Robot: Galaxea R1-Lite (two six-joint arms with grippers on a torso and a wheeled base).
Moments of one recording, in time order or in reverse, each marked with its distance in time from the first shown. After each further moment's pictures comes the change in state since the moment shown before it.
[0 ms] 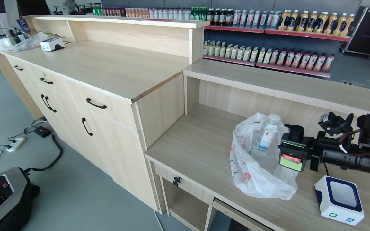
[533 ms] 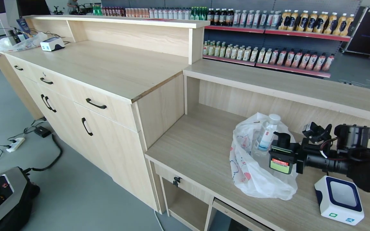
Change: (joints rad) left arm 0.000 0.000 0.000 0.000 0.000 0.000; right arm -0.003 0.243 -0.051 -0.174 0.054 -0.003
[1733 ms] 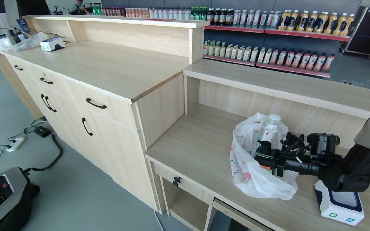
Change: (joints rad) left arm 0.000 0.000 0.000 0.000 0.000 0.000; right arm 0.059 0.248 -0.129 -0.096 0.001 -0.024
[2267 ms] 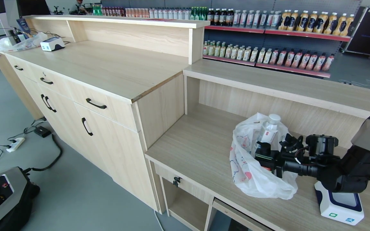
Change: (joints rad) left arm 0.000 0.000 0.000 0.000 0.000 0.000; right arm -0.005 0.027 -0.009 -0.008 -0.001 -0.002
